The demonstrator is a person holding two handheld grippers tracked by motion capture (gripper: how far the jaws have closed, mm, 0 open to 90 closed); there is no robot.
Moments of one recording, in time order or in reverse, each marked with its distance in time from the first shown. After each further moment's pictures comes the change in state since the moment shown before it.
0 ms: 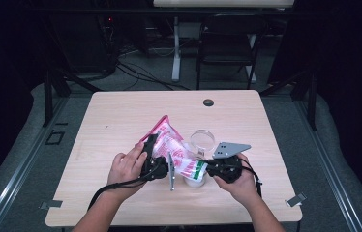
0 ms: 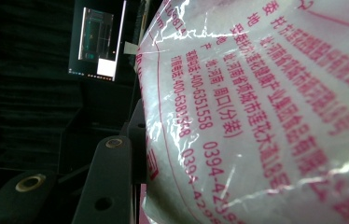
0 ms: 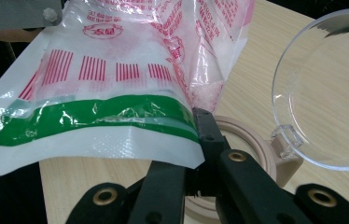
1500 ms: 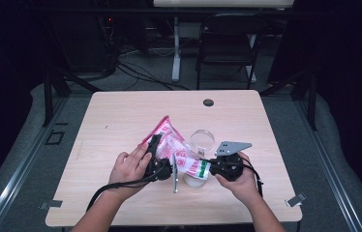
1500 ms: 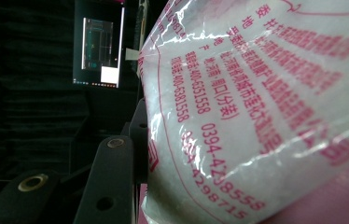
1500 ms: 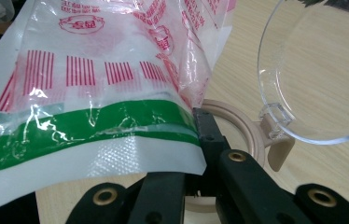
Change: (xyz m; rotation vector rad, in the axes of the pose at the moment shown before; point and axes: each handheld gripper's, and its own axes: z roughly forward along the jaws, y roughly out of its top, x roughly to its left) left arm -0.002 0.008 -0.002 -0.002 0.002 0.070; right arm -0.012 -0.010 0.004 0.023 -0.003 0.054
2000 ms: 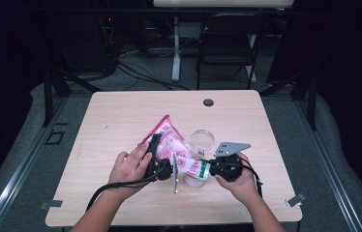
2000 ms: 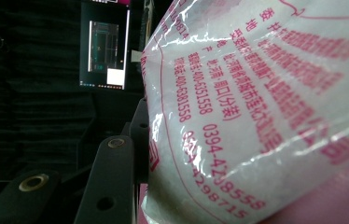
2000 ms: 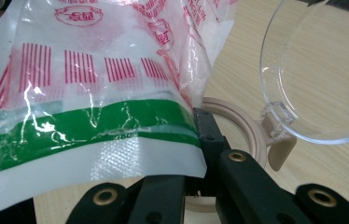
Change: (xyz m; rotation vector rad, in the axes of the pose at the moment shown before) left arm 0.002 0.001 -0.002 -0.004 0.026 0.019; right arm 0.001 -0.001 0.002 0.009 -0.007 -0.013
